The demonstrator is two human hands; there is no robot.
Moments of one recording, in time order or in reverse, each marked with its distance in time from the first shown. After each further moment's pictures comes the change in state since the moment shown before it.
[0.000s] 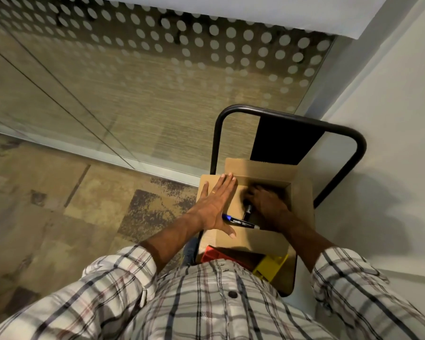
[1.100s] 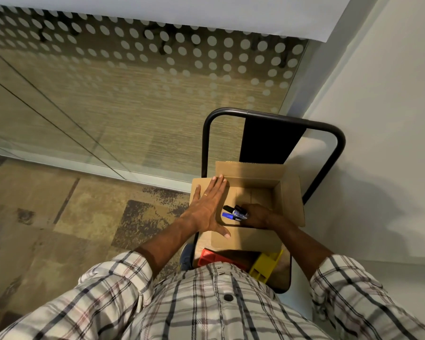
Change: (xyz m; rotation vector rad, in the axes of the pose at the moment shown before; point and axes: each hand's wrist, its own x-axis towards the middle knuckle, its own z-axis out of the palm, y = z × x) left_hand 0.004 -0.003 0.004 -0.002 0.018 -0.002; right_hand -0.008 -0.007 0.018 0.539 -0.251 0.189
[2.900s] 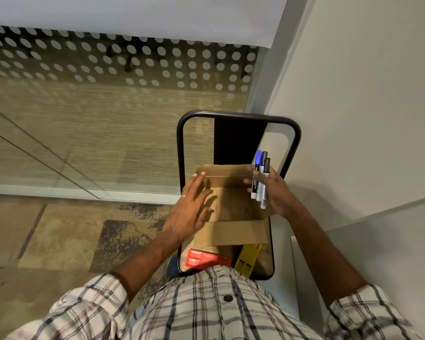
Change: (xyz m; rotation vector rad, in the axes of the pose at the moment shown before) left_hand -0.039 0.020 0.001 0.086 0.578 0.224; right_hand -0.121 -0.007 -0.056 1.239 0.585 -0.172
